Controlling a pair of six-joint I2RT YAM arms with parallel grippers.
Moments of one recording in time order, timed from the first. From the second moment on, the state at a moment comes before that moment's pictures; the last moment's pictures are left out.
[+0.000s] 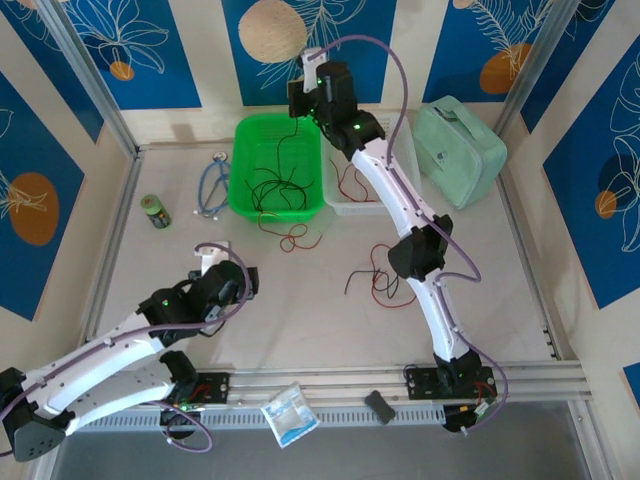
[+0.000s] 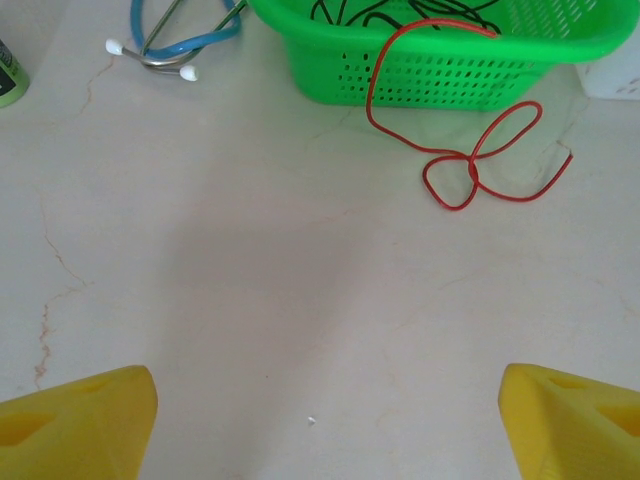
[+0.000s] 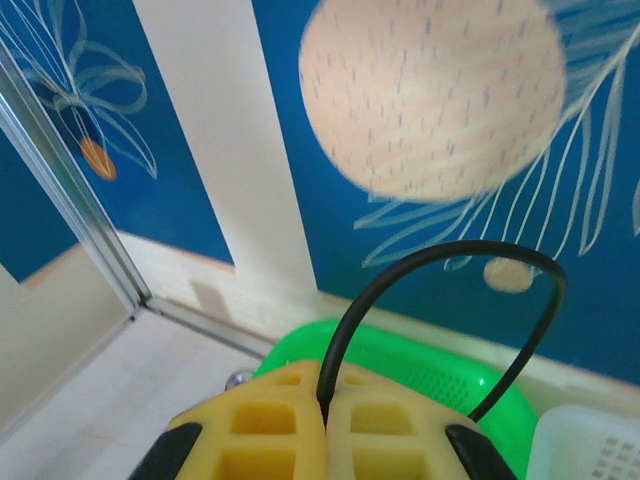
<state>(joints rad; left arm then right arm) -0.89 0.81 0.70 -0.76 -0.60 -0.71 0.55 2.42 2.72 -0.52 0.00 0.15</state>
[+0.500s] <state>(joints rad) -0.76 1.06 1.03 -0.80 -0.44 -0.58 0.55 2.65 2.72 -0.80 -0.12 0.25</state>
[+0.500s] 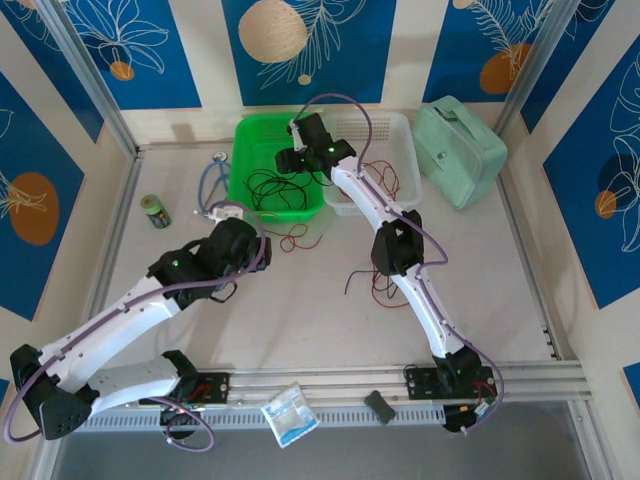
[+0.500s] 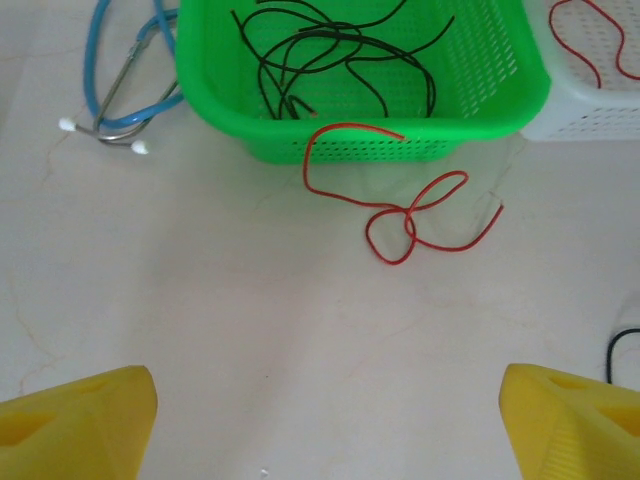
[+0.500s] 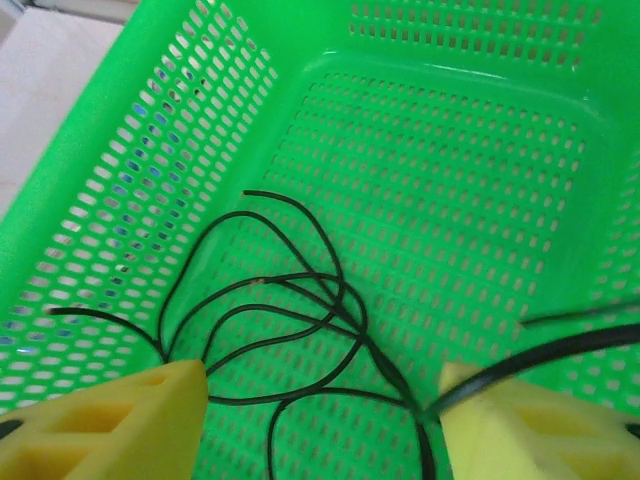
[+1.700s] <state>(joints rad) -0.42 1.64 1.16 -0.39 0.05 -0.80 0.61 1.35 1.42 -0.79 -0.02 0.32</state>
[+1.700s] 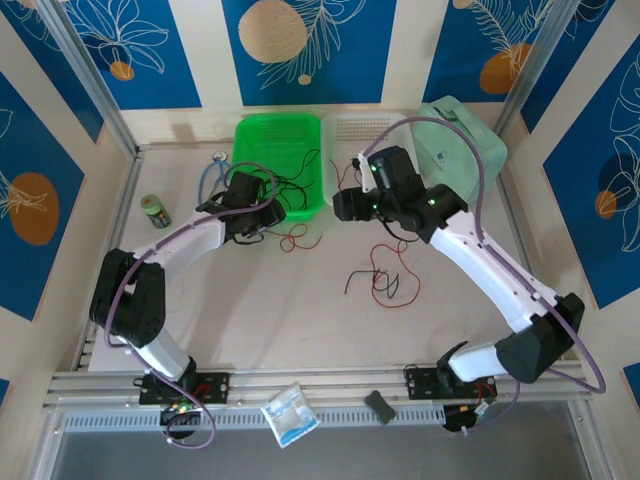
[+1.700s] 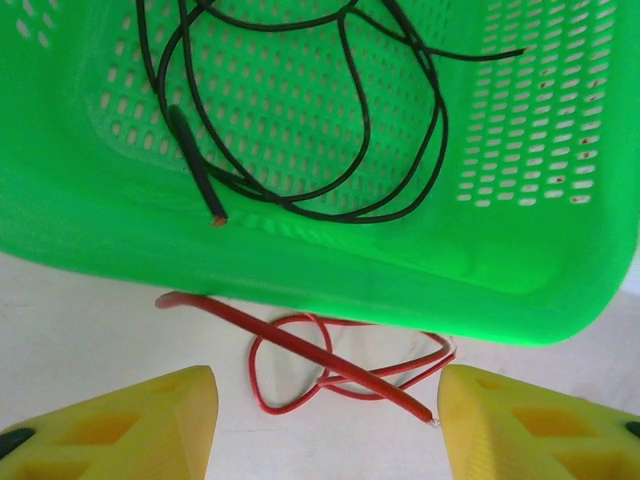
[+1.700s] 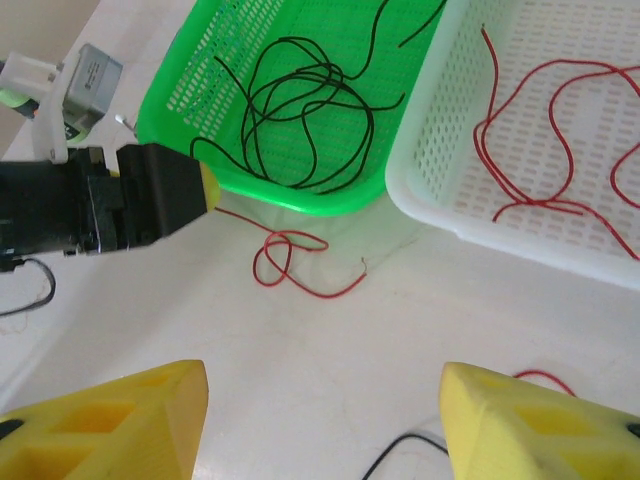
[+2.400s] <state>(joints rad) -0.42 1.70 1.21 -0.36 0.03 -0.80 0.63 1.11 1.25 -0.79 0.00 0.42</state>
